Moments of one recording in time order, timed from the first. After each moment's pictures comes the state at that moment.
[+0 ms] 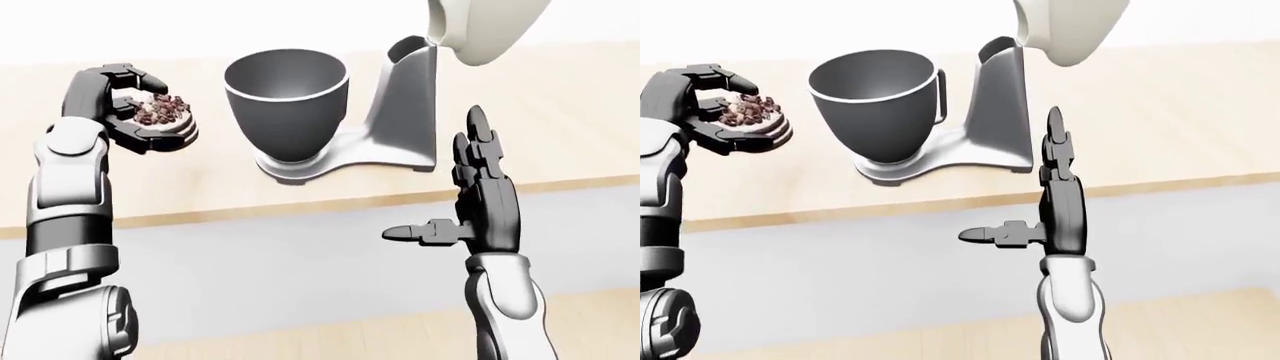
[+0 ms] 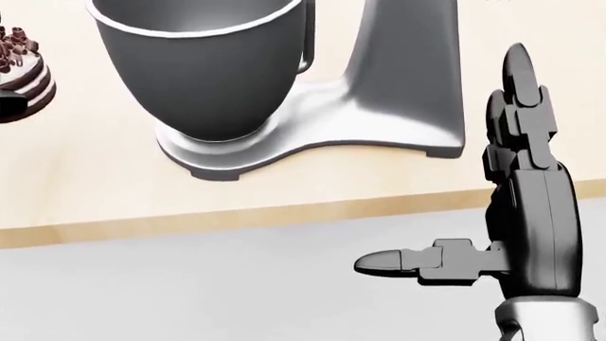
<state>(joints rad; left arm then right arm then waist) -0.94 0.64 0.23 0.66 0.16 0.27 -0.19 -0.08 -0.03 -0.04 -0.65 -0.17 0.38 0.00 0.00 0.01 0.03</state>
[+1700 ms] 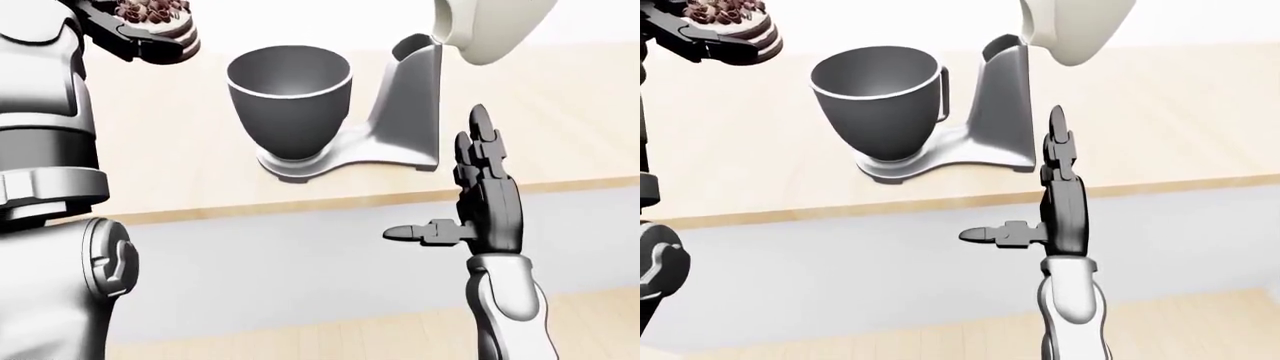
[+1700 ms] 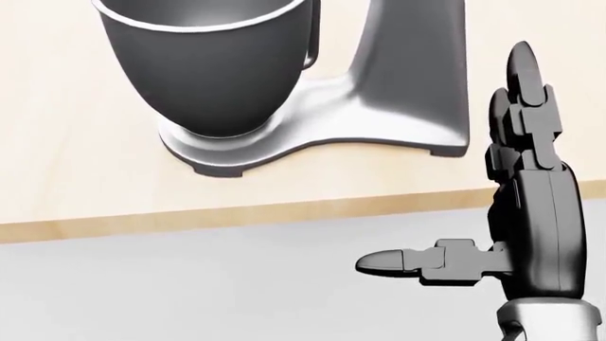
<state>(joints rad) -1.35 0.64 0.17 0.76 0.25 0.32 -0.22 -0.07 -0.02 -0.04 -0.66 -0.16 0.37 0.00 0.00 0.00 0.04</state>
